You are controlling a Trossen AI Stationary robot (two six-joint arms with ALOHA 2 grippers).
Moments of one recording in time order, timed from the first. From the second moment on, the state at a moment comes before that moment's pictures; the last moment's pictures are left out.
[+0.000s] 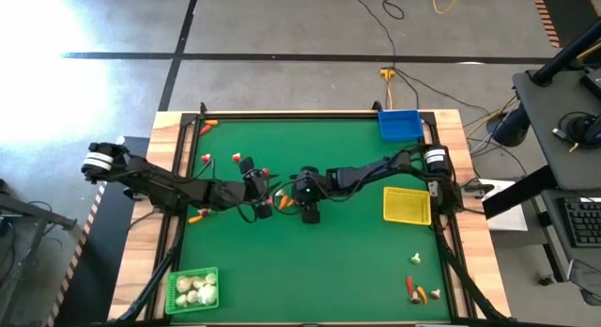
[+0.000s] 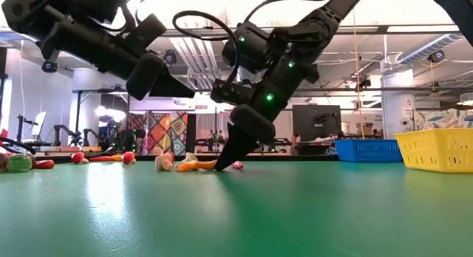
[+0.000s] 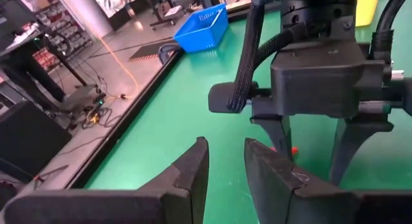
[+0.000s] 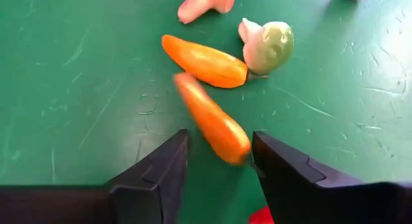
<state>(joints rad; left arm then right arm) -0.14 1.34 0.43 0.53 -0.63 0.15 -0.05 2.07 1.24 -0.09 0.02 -0.11</state>
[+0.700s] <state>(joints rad) -0.14 1.38 0.46 0.65 -0.63 0.18 0.04 1.94 1.41 -0.62 0.03 0.05</state>
